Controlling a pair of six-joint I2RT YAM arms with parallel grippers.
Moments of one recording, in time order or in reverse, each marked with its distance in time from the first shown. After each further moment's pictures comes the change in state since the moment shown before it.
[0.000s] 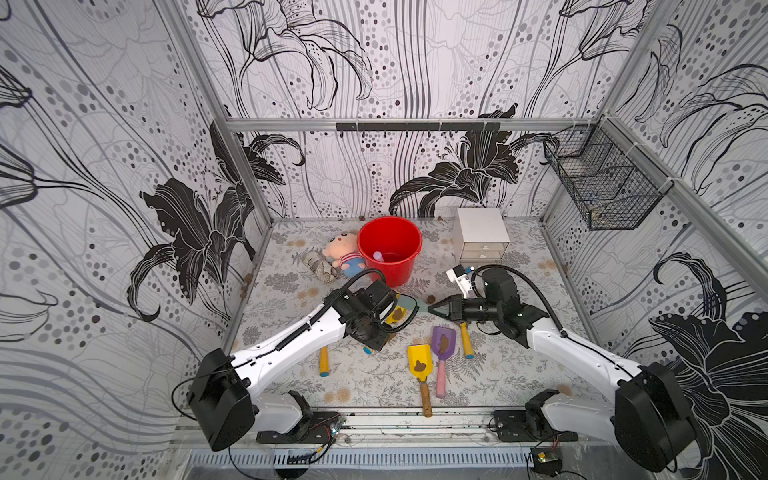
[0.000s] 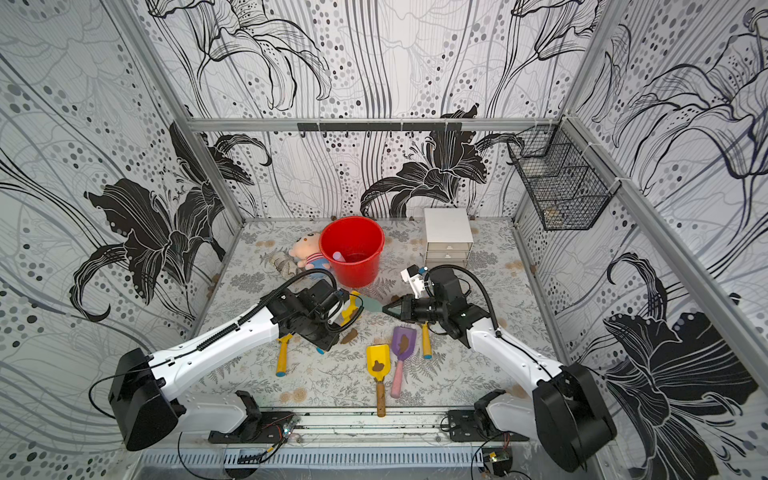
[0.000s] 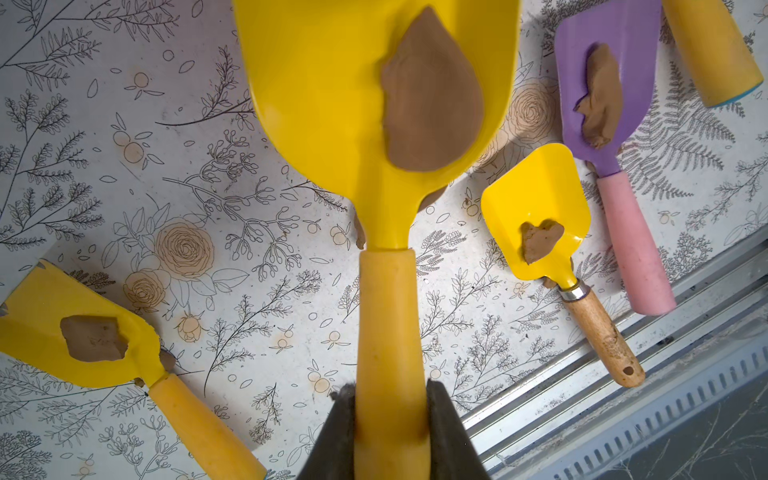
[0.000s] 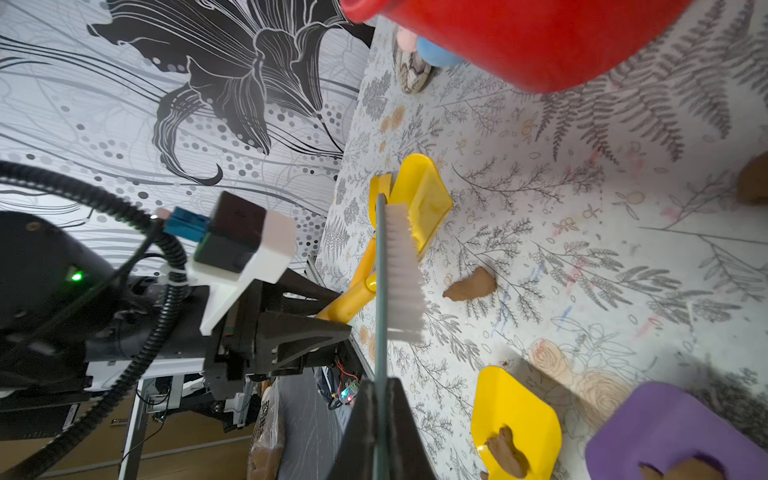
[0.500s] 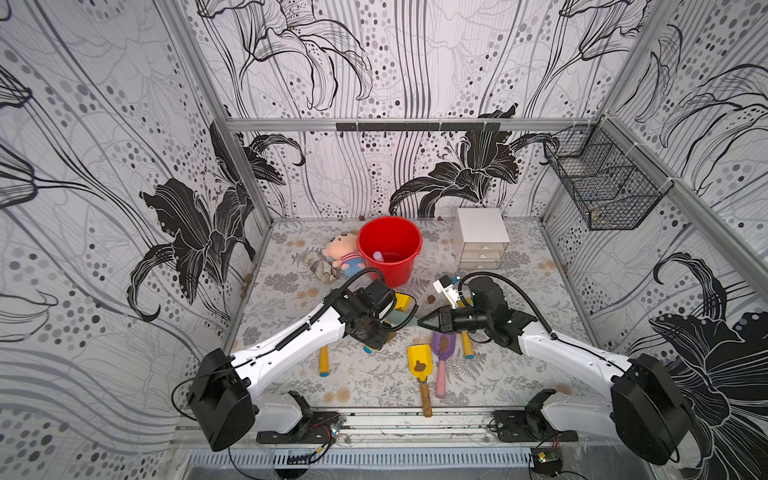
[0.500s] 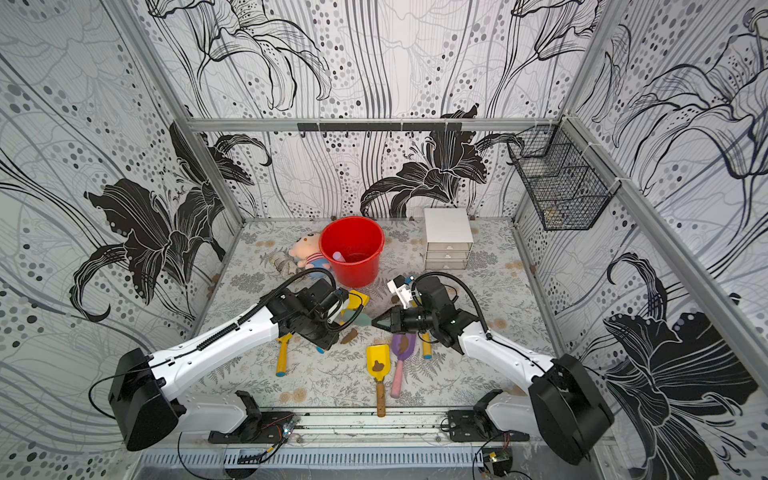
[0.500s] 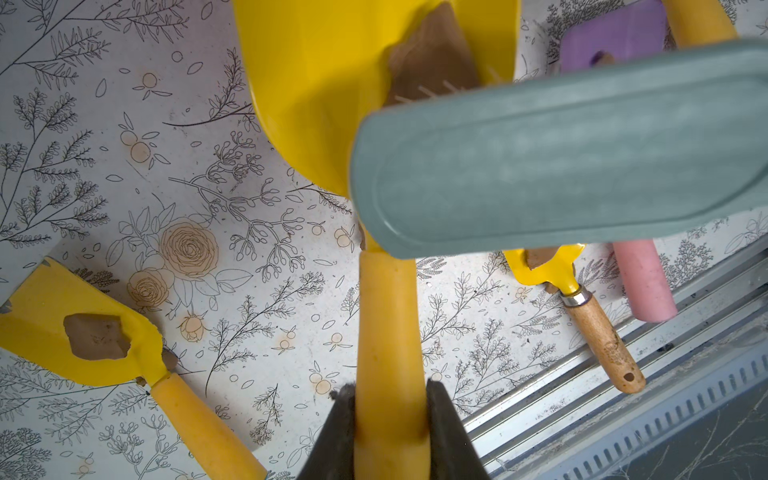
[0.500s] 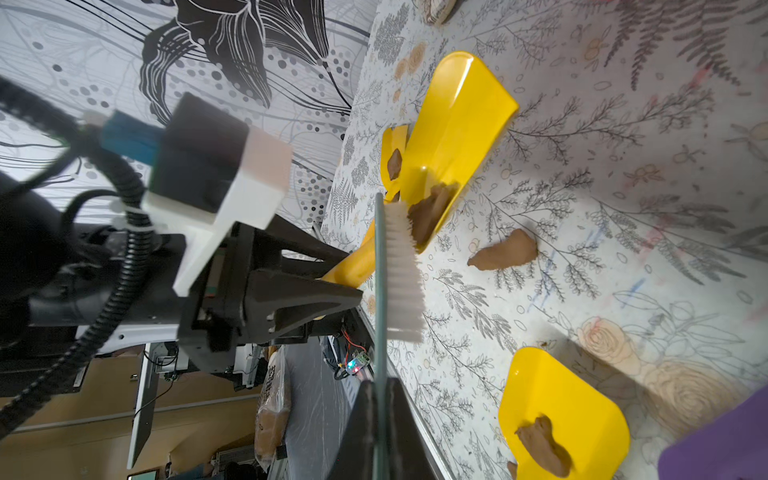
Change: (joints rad) left arm 0.000 0.000 0.000 -0.002 0.000 0.000; right arm 0.121 0.077 -0.027 0.056 0.016 0.027
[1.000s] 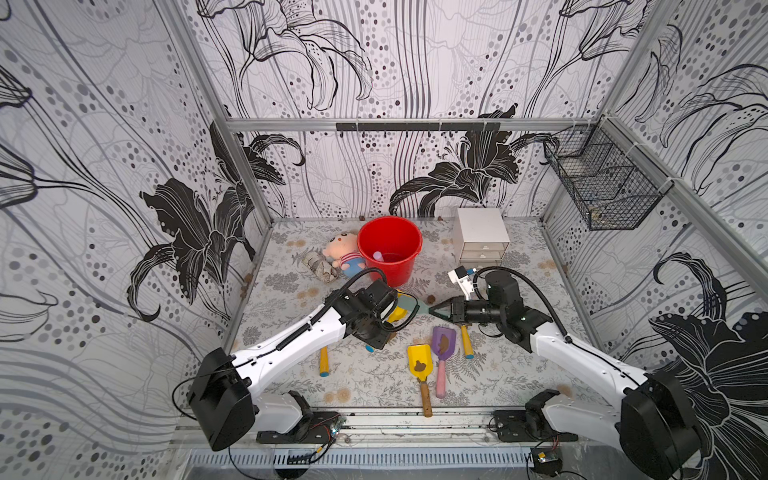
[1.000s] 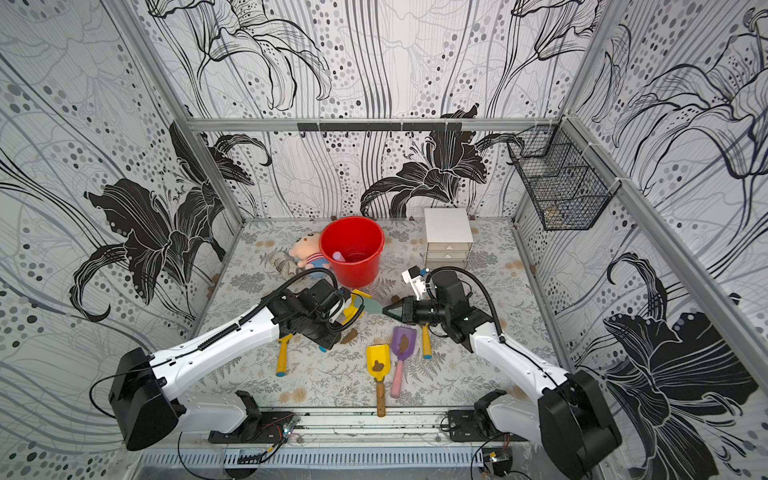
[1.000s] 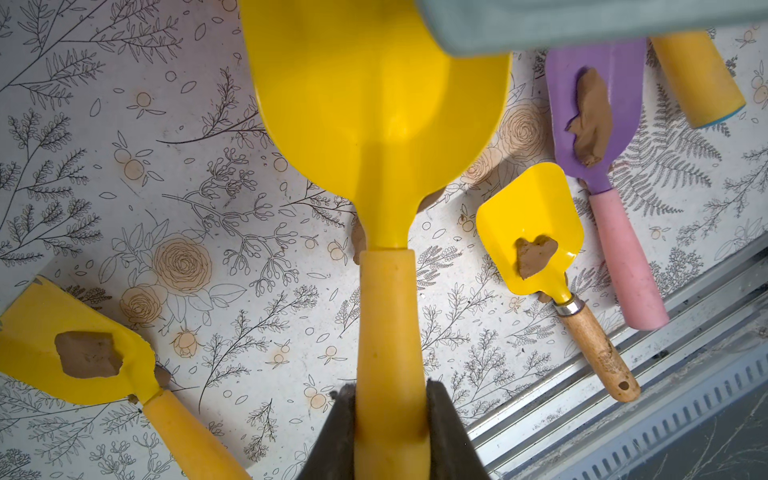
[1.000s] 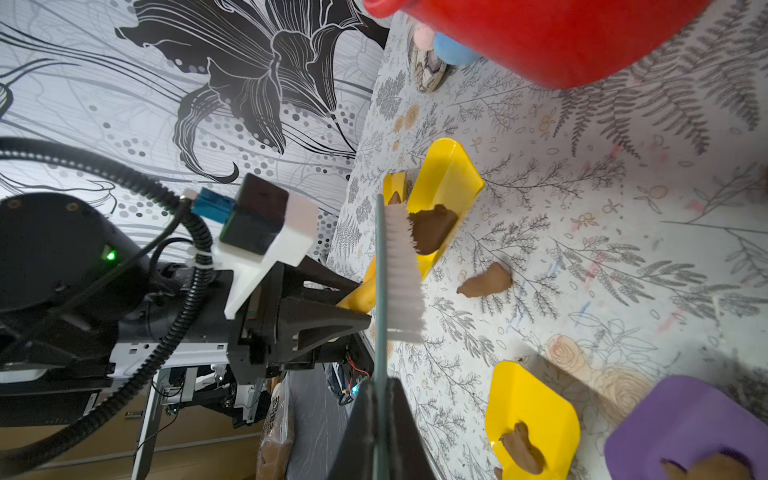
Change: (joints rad) left arm -0.001 0.002 -0.010 0.042 0.001 0.000; right arm -0.100 -0.103 -0.005 -0.028 -0.027 0.005
